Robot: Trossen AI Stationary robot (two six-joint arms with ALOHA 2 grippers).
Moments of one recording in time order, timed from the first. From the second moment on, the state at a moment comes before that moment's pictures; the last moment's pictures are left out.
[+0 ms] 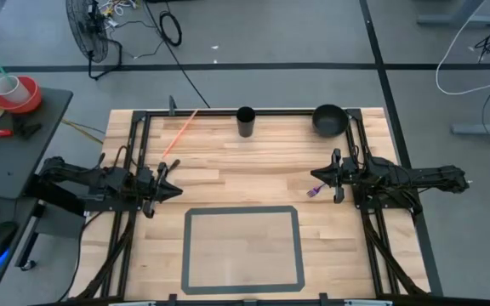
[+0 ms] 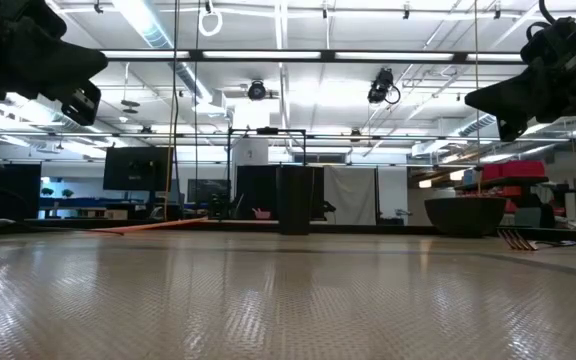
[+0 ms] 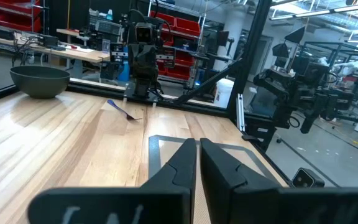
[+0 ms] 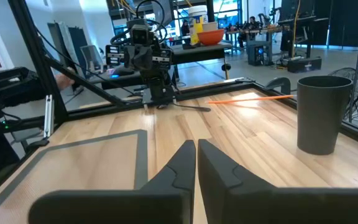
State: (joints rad) left arm -0.26 0.01 0.01 0.07 -0.16 -0.23; right arm 0.02 0.07 0.02 0.03 0.12 0.14
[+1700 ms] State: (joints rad) left arm -0.26 0.01 0.01 0.07 -0.16 -0.23; right arm 0.02 0.08 0.02 0.41 0.28 0.09
